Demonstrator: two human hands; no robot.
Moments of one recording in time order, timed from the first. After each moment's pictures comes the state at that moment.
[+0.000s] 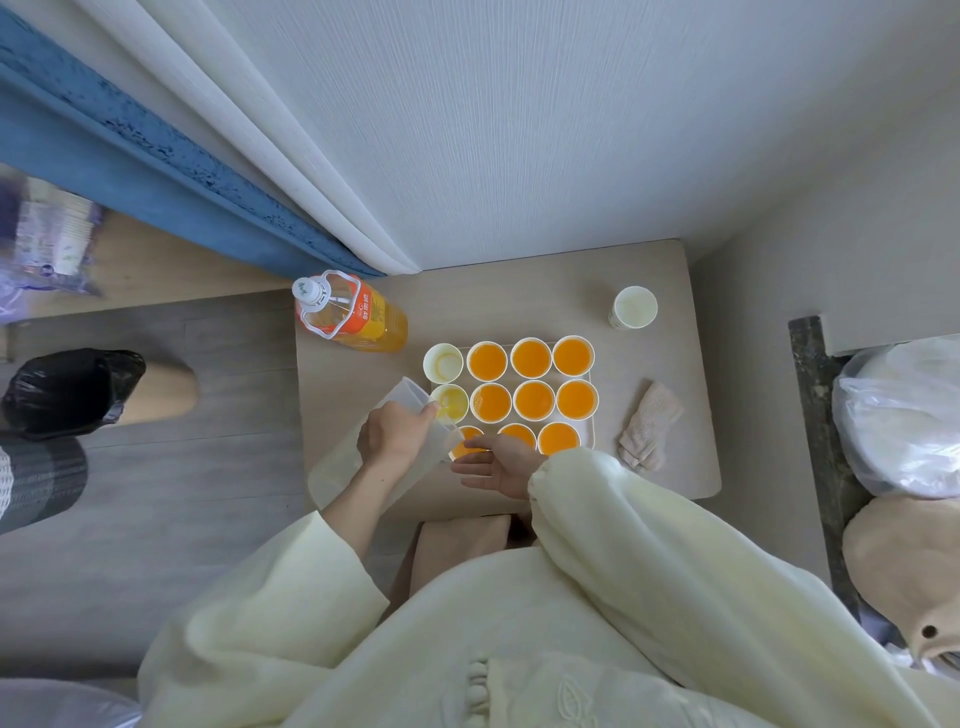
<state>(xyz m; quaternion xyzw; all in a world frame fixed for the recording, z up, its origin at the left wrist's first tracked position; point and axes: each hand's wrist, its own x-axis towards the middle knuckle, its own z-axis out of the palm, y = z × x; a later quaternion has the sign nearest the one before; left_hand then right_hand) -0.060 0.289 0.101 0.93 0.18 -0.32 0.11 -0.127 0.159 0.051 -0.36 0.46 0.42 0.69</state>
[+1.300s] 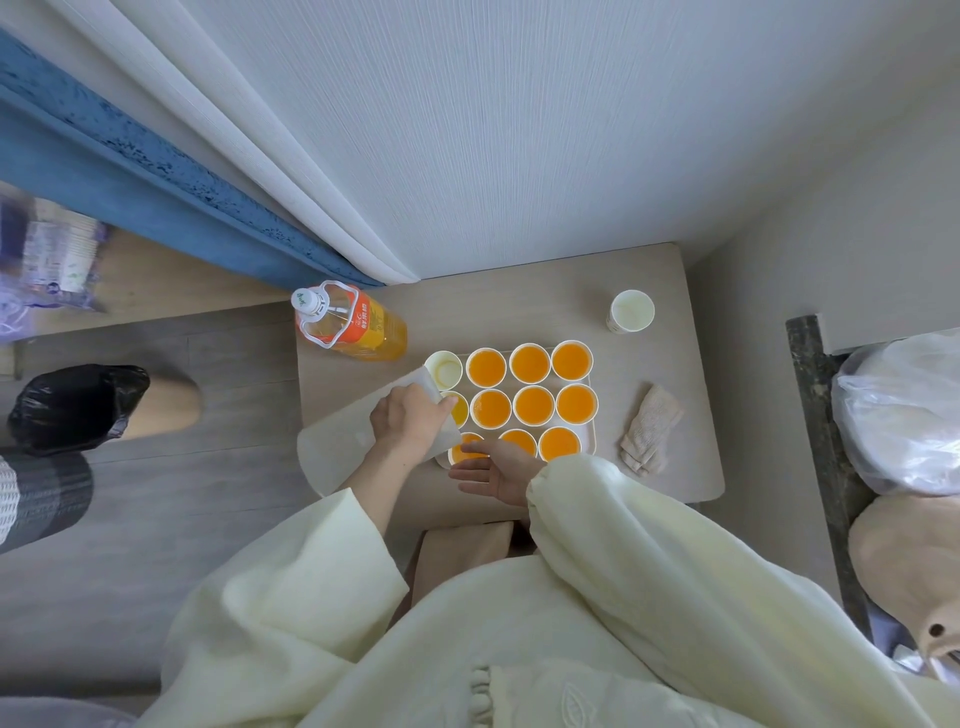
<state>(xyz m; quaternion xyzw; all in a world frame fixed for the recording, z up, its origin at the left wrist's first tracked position) -0.040 0.262 0.112 0.95 0.04 -0.31 0.00 -0.128 0.162 0.052 -0.35 0.47 0.41 0.70</state>
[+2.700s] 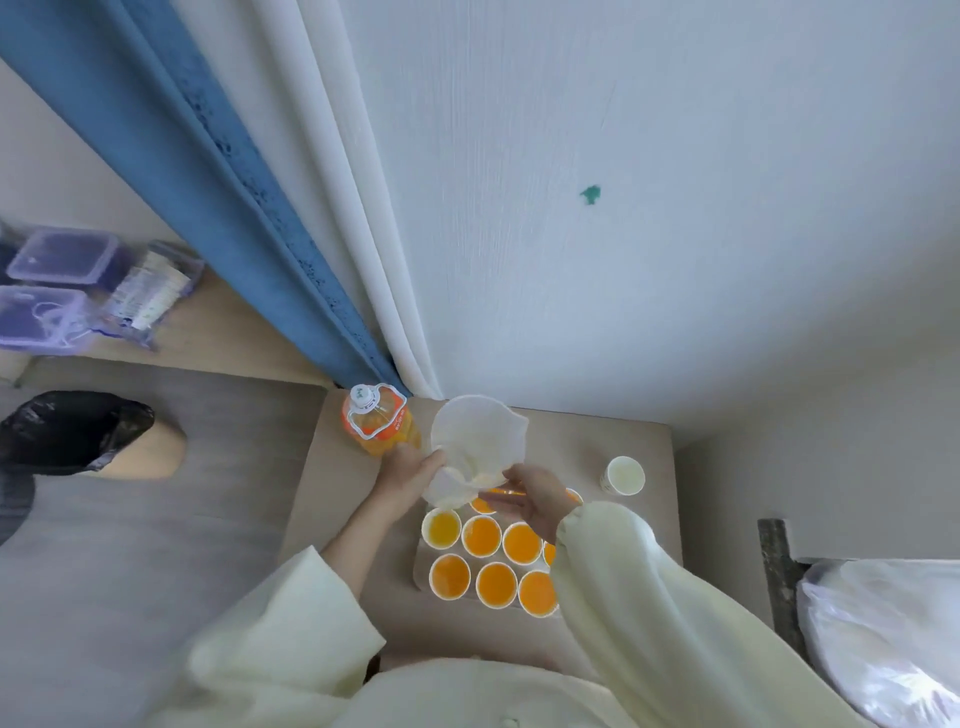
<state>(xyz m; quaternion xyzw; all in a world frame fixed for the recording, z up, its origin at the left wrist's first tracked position) -0.001 0.289 0.160 0.83 0.15 -0.26 0.47 -0.030 0.100 0.129 -0.49 0.39 0.29 0.73</state>
